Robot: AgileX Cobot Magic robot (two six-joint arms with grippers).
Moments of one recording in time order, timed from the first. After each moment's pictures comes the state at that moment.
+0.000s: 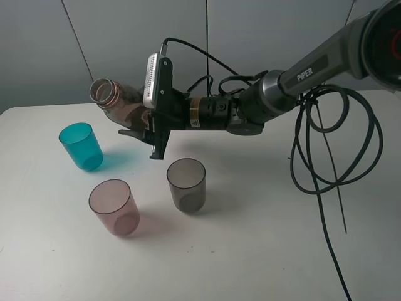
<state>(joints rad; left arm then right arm) 0.03 0.00 -0.51 0.07 1.08 0.03 0.61 2.29 -1.31 -0.93 -0.90 -0.07</state>
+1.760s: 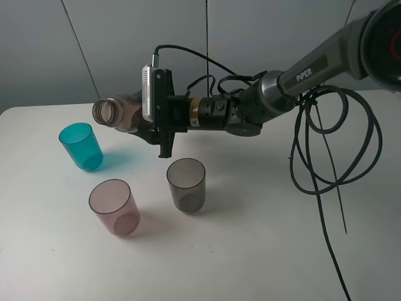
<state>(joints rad) 0.03 0.00 -0.51 0.07 1.08 0.03 0.62 2.29 -1.31 -0.87 -0.80 -0.38</state>
